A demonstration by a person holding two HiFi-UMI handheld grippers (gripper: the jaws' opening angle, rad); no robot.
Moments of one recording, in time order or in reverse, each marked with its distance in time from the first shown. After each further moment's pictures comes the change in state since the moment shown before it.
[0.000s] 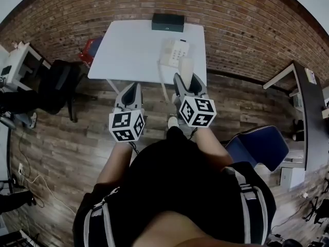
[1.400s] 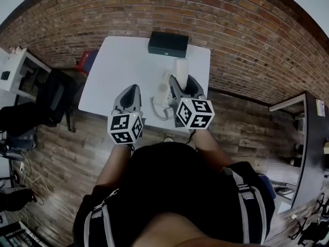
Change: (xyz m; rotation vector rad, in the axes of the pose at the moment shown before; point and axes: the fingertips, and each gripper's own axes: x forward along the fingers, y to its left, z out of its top) left arm 0.280 0.042 0.044 -0.019 0.069 0.095; right arm 0.259 -0.130 0.057 0.059 0.107 0.119
